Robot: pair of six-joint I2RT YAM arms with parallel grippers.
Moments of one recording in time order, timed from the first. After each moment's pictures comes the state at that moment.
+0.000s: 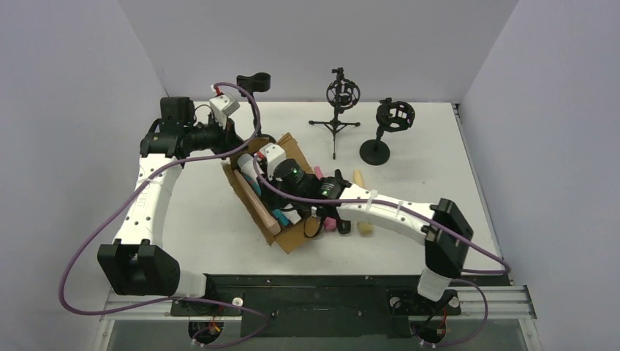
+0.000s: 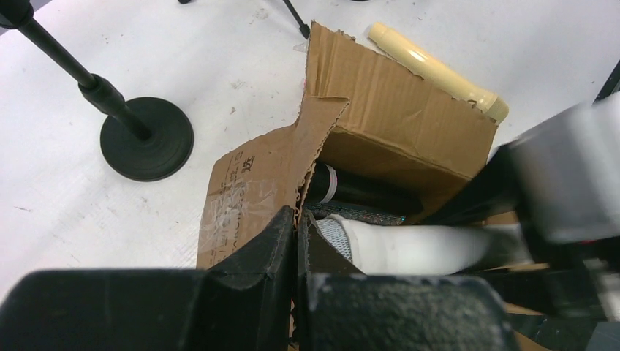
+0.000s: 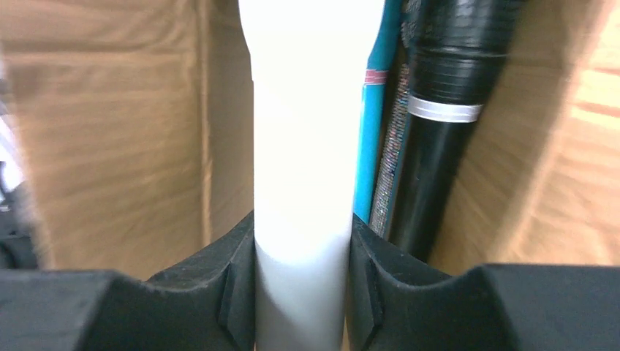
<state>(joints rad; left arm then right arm) -0.03 1.40 1.44 -0.74 0.80 0.35 1.07 1.77 1.43 -0.25 0.12 0.25</state>
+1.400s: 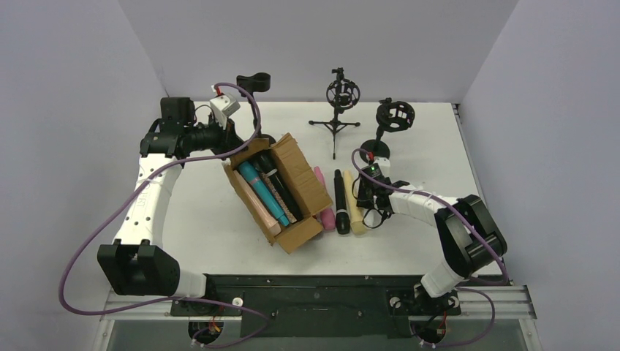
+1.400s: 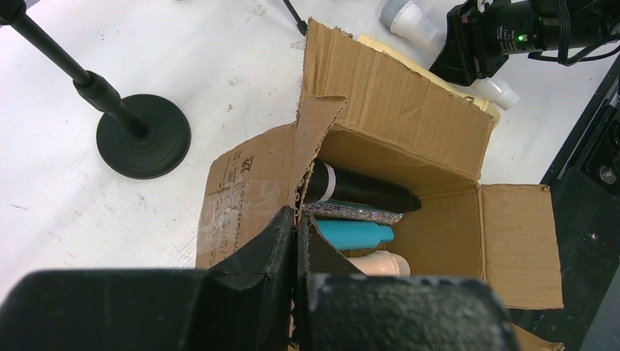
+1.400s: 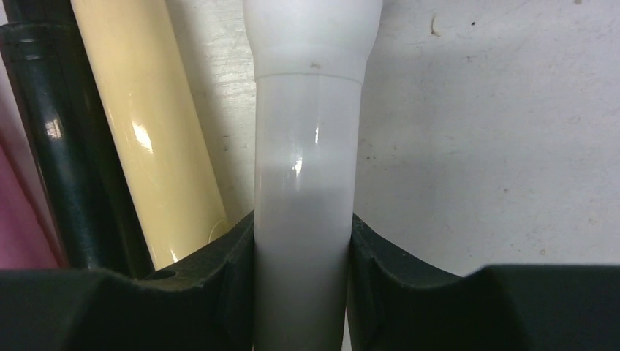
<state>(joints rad) -0.03 1.40 1.44 -0.76 0.80 0.36 0.48 1.58 0.79 -0.23 0.26 0.51</state>
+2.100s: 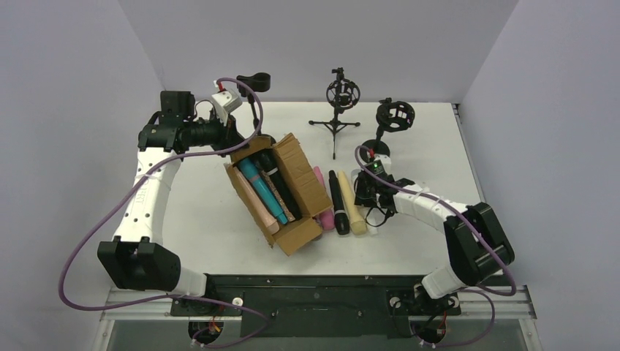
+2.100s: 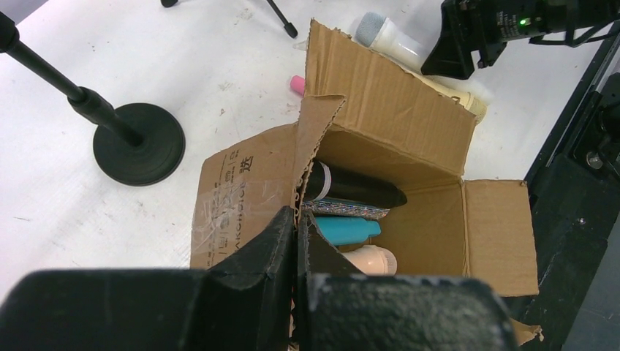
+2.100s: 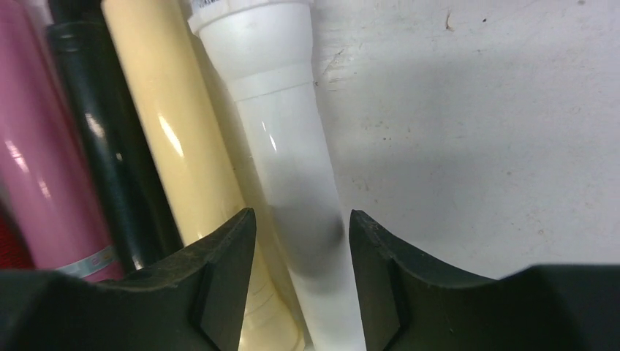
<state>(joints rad) -0.05 1.44 1.55 -0.87 0.81 0.41 0.48 1.53 0.82 -0.29 0.19 0.51</state>
